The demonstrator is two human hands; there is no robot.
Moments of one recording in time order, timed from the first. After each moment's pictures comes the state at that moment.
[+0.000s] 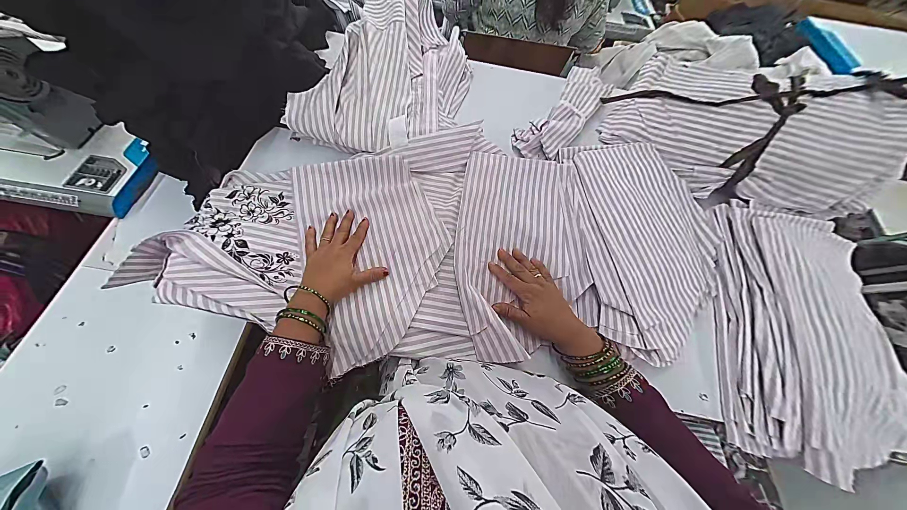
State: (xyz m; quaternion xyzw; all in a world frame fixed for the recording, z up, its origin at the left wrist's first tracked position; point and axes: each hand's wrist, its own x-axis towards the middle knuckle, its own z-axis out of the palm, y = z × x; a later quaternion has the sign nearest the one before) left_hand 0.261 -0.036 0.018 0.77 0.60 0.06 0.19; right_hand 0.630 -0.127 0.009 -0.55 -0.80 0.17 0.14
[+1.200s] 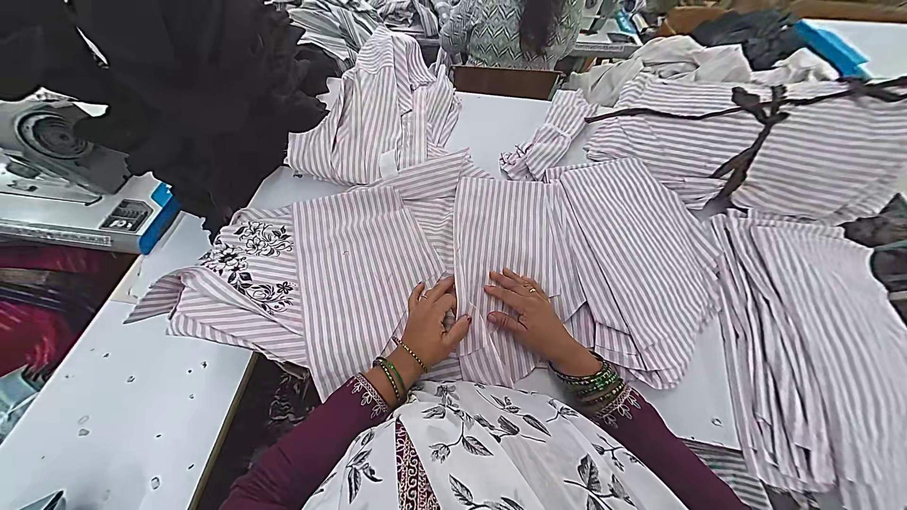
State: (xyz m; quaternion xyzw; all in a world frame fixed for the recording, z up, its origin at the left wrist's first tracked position) left_hand 0.401 -0.107 0.007 0.78 0.42 0.33 0.32; right_hand 0.632 -0.121 0.008 -0.54 -0.77 0.23 0.27
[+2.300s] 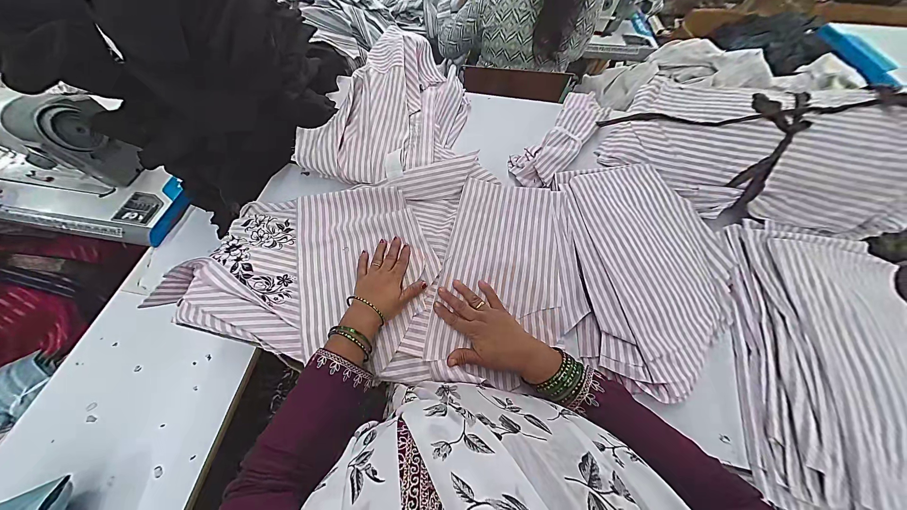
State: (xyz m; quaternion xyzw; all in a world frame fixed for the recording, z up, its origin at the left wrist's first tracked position) left_hand 0.343 -0.032 0.035 0.78 0.59 -0.07 0.22; right_hand 0.577 -0.111 0.016 -0.41 -0.88 0.23 0.04
